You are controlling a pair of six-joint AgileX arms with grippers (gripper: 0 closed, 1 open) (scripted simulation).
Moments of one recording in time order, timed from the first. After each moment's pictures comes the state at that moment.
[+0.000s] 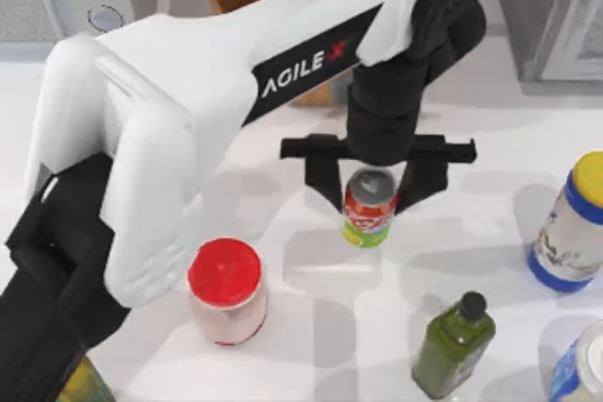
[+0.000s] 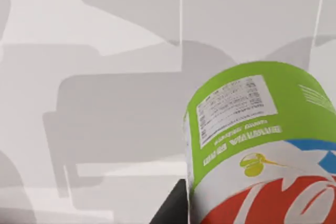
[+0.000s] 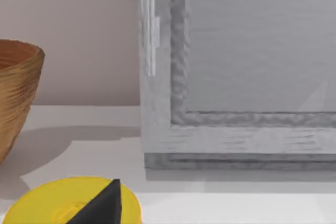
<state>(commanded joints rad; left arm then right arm) -0.80 2.50 2.30 -1.42 0.04 -0.73 0.00 0.00 0.00 0.00 0.00 0.00</state>
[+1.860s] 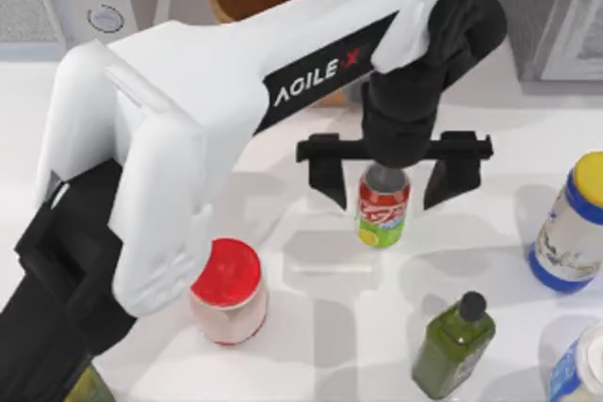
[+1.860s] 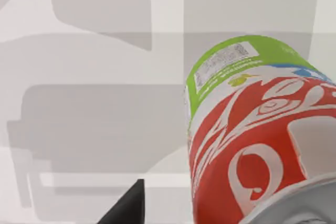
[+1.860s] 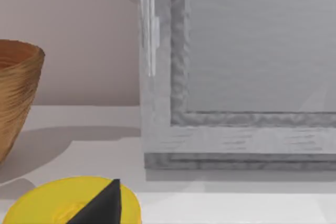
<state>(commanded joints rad) -0.82 2.50 2.32 -1.39 0.01 -0.79 0.00 0.00 0.00 0.00 0.00 0.00</state>
